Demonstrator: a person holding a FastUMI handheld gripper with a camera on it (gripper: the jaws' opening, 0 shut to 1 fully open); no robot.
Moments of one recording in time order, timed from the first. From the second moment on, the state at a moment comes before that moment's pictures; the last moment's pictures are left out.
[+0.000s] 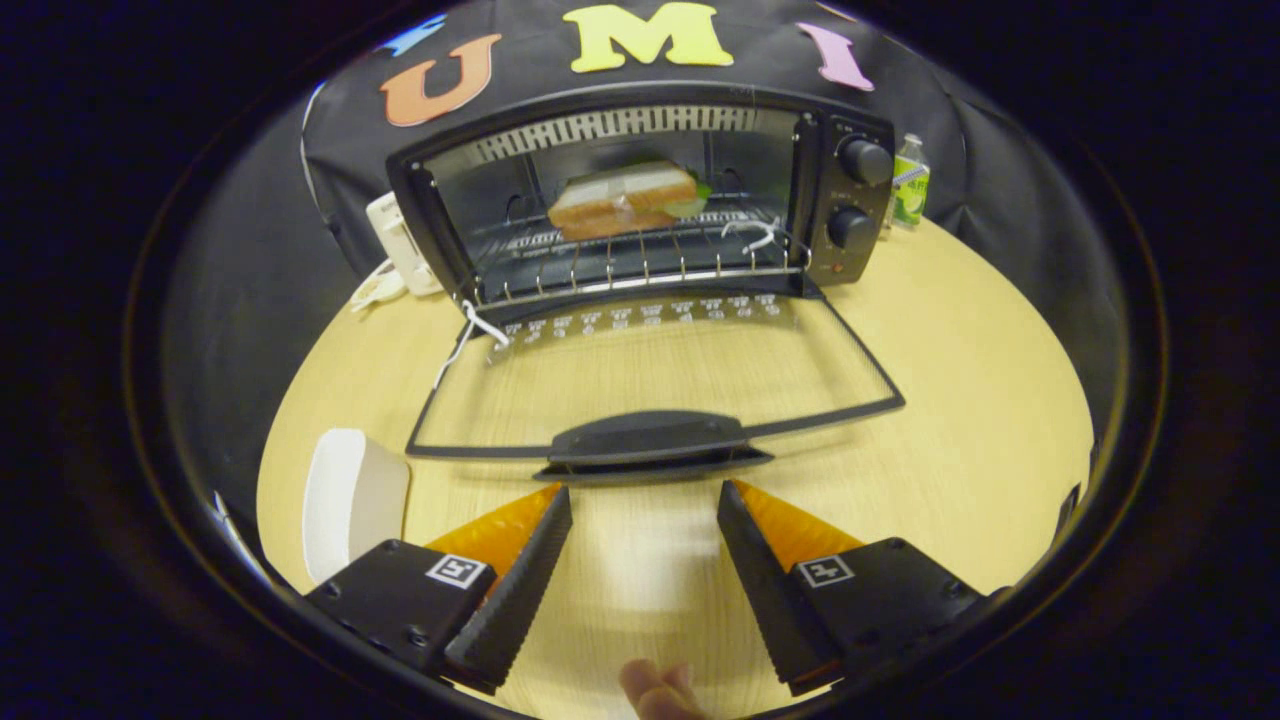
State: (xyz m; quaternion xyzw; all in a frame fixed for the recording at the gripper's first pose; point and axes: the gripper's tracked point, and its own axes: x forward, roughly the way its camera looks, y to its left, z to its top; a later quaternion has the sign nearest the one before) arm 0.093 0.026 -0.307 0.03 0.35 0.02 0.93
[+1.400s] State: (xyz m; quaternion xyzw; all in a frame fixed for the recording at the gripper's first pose) arm 0.089 0.023 -0.230 -0.02 0.20 0.05 0.98
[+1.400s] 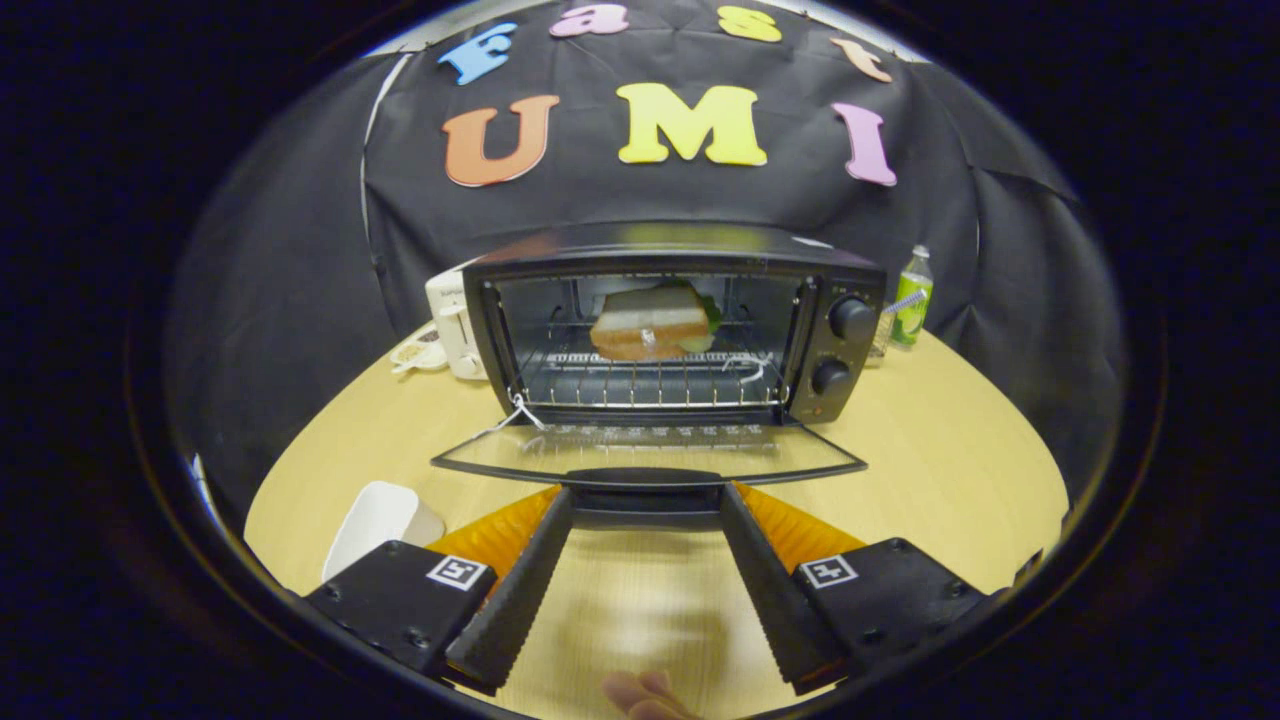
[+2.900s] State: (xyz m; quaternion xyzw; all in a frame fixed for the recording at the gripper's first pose) arm 0.141 0.031 -0.152 0.02 0.00 0.06 1.00
